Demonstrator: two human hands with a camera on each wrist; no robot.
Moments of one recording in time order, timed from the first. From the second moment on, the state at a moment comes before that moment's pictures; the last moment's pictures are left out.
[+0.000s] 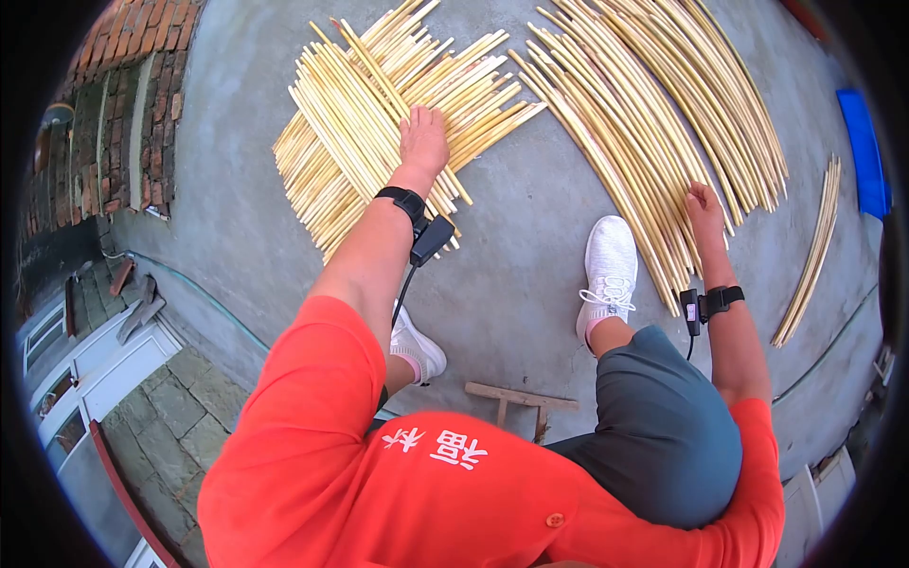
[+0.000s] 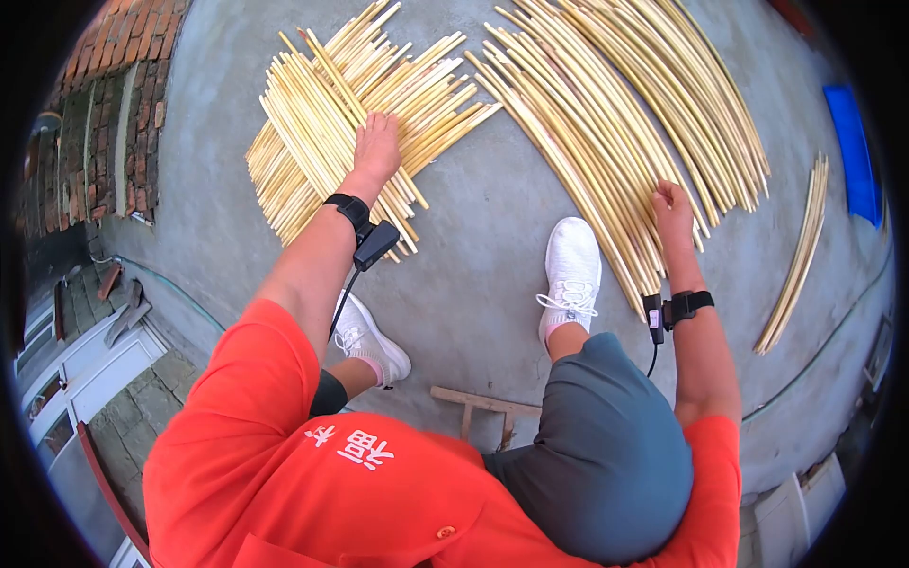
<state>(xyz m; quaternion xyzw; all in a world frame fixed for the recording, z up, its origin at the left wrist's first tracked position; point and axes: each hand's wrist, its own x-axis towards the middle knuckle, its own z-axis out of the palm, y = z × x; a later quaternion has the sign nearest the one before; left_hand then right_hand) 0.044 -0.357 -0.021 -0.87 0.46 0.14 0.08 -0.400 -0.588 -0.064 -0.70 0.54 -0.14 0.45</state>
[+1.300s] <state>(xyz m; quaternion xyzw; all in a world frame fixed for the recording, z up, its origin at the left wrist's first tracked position) 0.050 -0.331 -0.028 -0.89 0.43 0.14 0.09 -0.400 -0.579 -0.061 -0.75 0.52 -0.12 0.39</state>
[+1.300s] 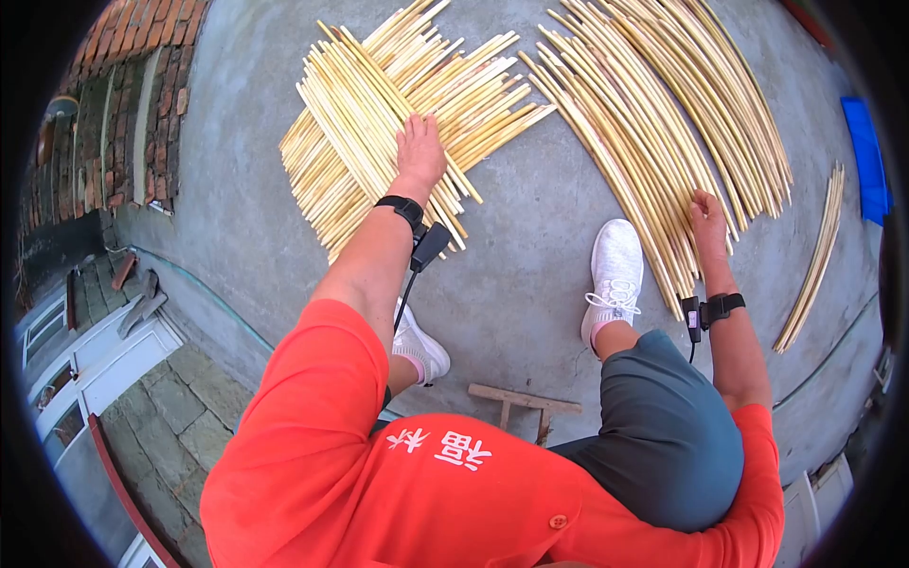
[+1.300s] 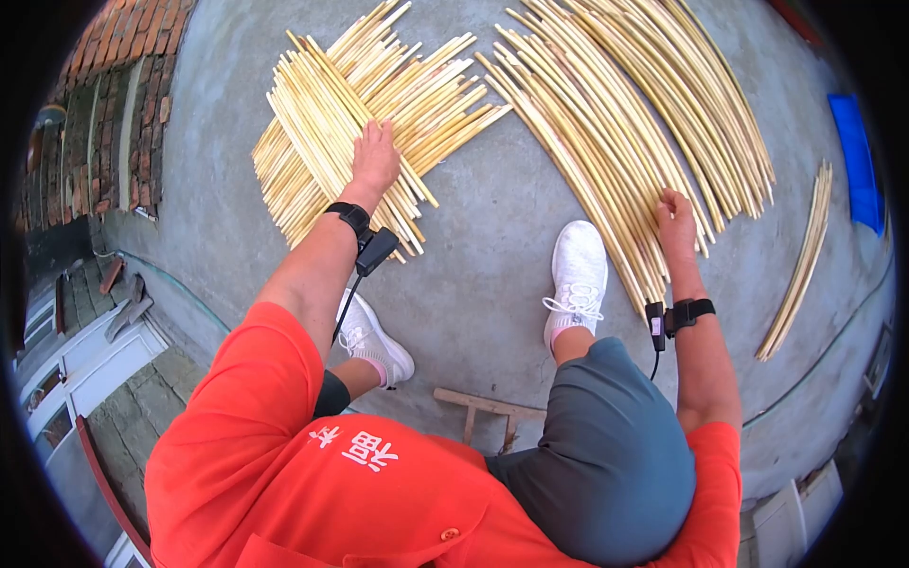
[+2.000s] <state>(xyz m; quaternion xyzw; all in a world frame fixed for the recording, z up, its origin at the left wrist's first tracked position) 0.007 -0.325 -0.025 -0.92 0.36 0.17 0.00 -0.400 -0.574 -0.060 -0.74 0.52 -0.14 0.42</state>
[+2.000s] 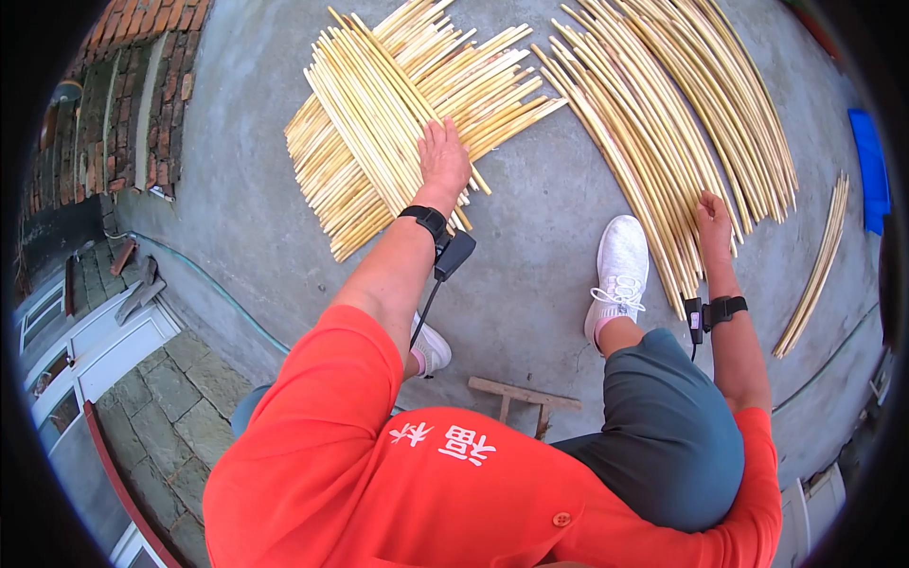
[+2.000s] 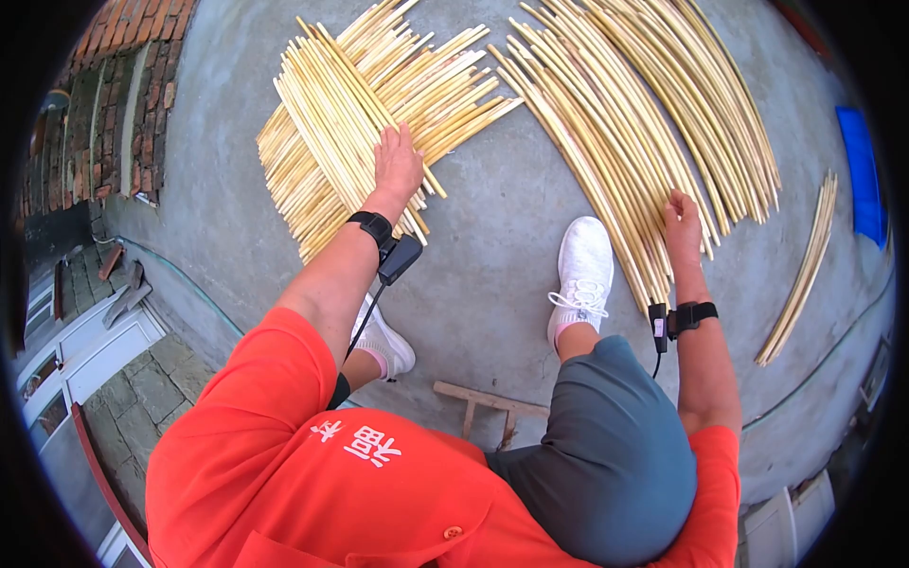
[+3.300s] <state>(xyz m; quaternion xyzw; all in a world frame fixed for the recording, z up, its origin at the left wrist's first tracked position) 0.015 -0.286 -0.025 -0.94 0.30 0.16 0.01 -0.405 -0.567 -0.057 -0.68 0.56 -0.13 0.44</state>
